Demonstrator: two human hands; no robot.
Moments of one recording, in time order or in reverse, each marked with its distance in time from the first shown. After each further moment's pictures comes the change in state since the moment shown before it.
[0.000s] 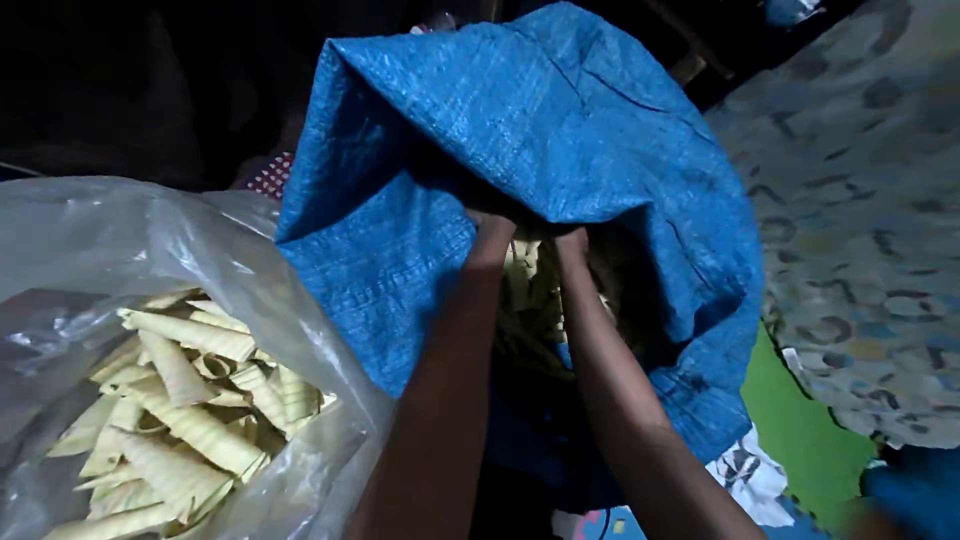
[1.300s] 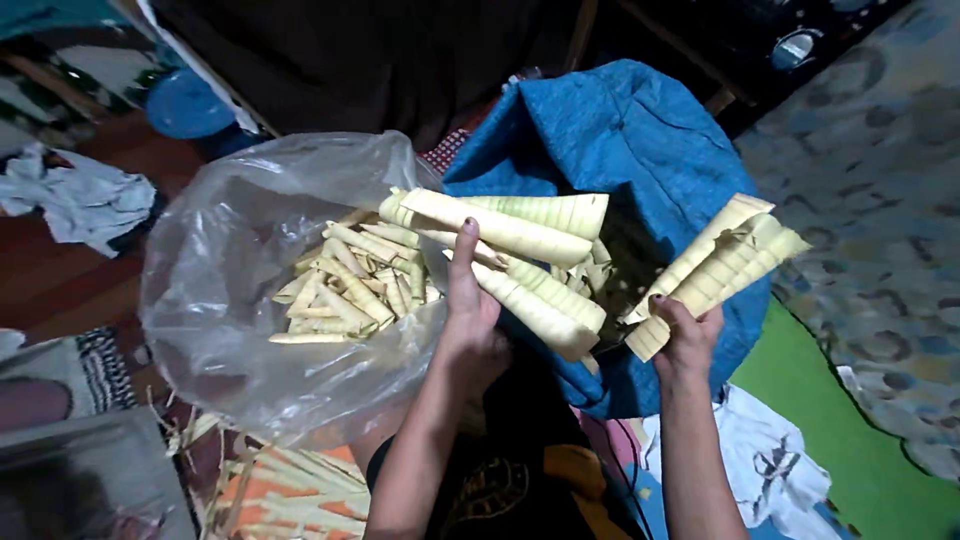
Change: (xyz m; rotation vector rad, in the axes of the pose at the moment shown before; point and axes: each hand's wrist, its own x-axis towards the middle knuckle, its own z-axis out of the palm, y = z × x) left_hand -0.331 -0.086 -0.060 -1.911 0.417 0.122; right_hand -0.266 0.094 -0.074 1.106 0.130 -0.379
